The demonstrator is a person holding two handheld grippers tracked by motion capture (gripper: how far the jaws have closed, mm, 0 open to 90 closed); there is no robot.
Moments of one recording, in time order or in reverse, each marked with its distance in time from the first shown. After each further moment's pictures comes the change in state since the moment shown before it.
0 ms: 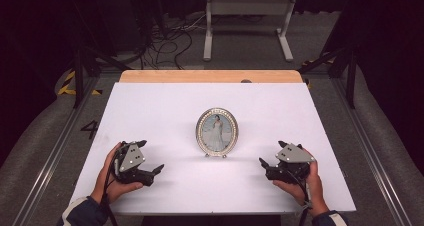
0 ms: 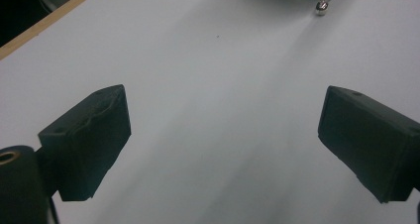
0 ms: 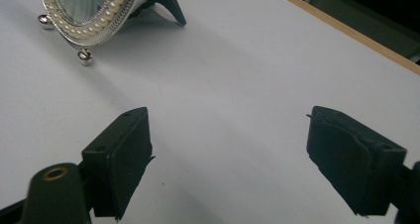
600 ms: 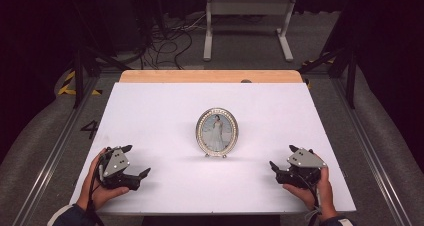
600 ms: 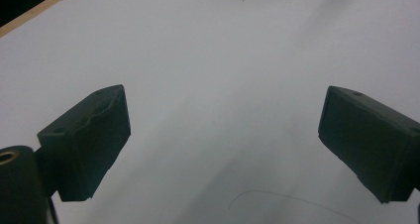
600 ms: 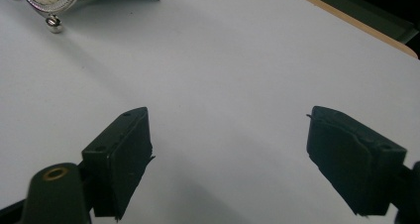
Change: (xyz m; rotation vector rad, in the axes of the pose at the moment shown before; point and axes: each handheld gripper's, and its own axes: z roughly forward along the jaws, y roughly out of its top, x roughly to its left) left arm 0.013 -0.031 -0.020 0.021 0.034 -0.052; right arm -0.014 -0.025 -0.012 0.013 -0.037 0.026
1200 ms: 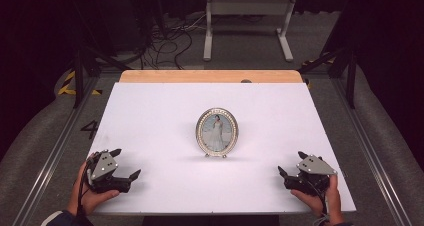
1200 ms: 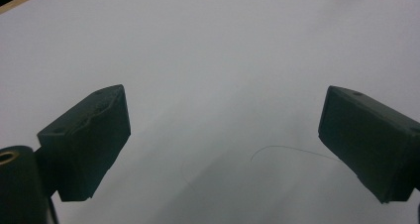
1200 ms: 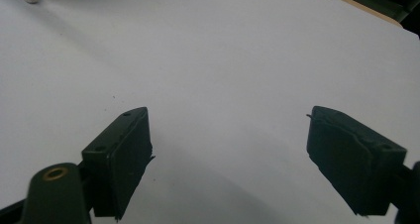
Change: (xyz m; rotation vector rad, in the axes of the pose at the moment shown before) left arm 0.008 -0.019 -0.012 -0.002 0.028 -0.073; right arm -0.007 -0.026 -0.011 0.014 -0.027 0.042
